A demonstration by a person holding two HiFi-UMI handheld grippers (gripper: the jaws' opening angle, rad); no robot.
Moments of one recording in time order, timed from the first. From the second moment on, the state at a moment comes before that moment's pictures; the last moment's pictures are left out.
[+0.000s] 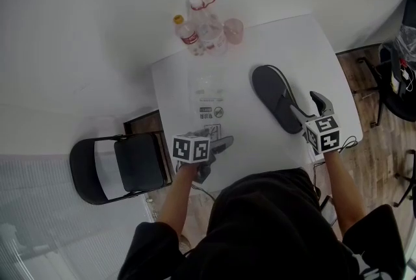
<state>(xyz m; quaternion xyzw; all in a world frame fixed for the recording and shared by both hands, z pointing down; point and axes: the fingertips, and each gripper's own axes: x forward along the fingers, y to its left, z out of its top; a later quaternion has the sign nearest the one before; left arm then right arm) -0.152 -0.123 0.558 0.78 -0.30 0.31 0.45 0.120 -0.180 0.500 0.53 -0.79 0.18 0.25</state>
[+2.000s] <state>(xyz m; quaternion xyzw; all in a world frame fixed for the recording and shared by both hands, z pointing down) -0.145 -0.153 0.378 0.87 -0.48 0.05 0.13 0.076 -0.164 0.315 0.52 -0.85 0.00 0.08</state>
